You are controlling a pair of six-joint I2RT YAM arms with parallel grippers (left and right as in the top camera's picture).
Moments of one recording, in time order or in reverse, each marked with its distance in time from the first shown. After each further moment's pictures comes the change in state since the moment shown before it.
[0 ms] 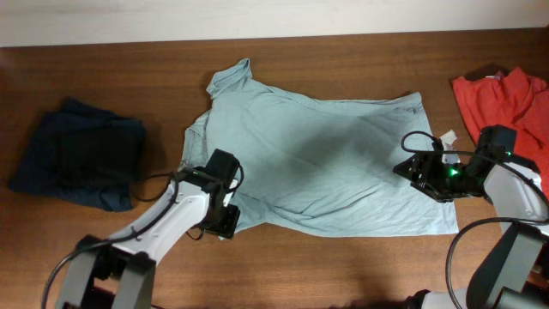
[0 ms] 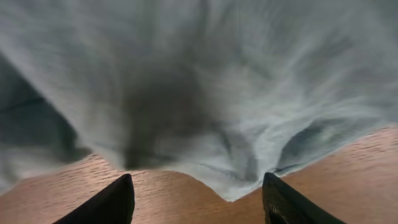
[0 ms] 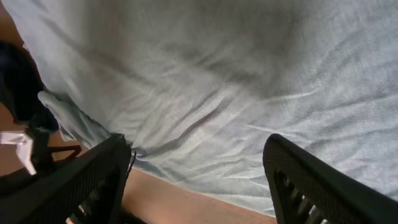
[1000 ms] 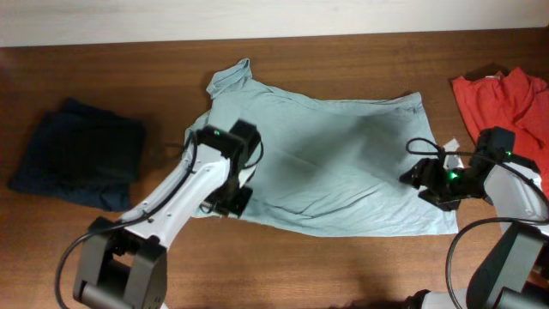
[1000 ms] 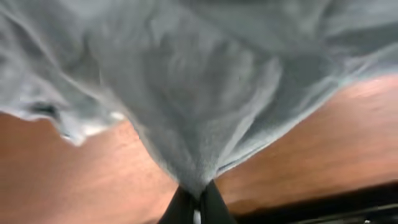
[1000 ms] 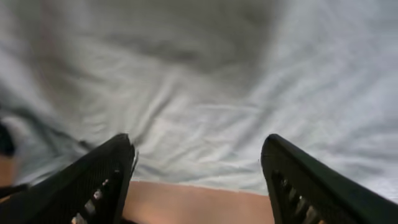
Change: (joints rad) left arm -0.073 0.130 0.449 -0.454 0.013 0.063; right arm -0.002 0.000 0.001 -0.069 0.192 0.085
